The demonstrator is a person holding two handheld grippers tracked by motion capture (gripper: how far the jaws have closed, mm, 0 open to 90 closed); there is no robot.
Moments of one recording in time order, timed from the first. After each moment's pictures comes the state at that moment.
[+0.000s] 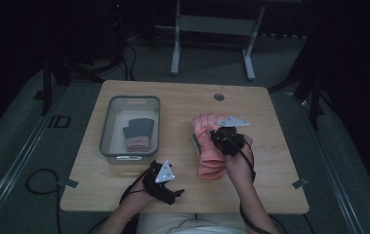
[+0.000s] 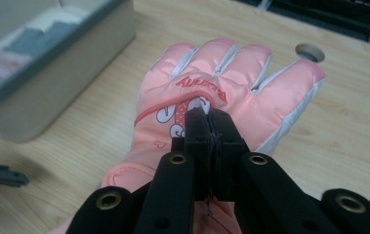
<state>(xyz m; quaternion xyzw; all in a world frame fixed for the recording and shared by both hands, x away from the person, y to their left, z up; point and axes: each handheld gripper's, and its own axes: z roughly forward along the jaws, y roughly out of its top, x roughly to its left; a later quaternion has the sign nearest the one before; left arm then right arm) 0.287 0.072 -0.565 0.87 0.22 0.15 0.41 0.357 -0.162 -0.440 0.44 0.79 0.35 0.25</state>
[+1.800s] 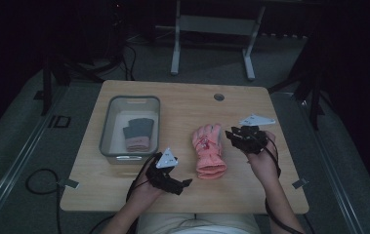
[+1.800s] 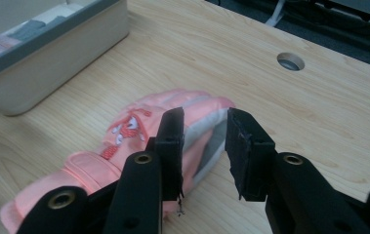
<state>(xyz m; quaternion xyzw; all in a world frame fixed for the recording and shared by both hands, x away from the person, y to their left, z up) 0.295 0.055 -0.502 0.83 0.28 0.10 0.47 0.363 -0.228 -0.425 0.40 0.80 0.38 0.24</state>
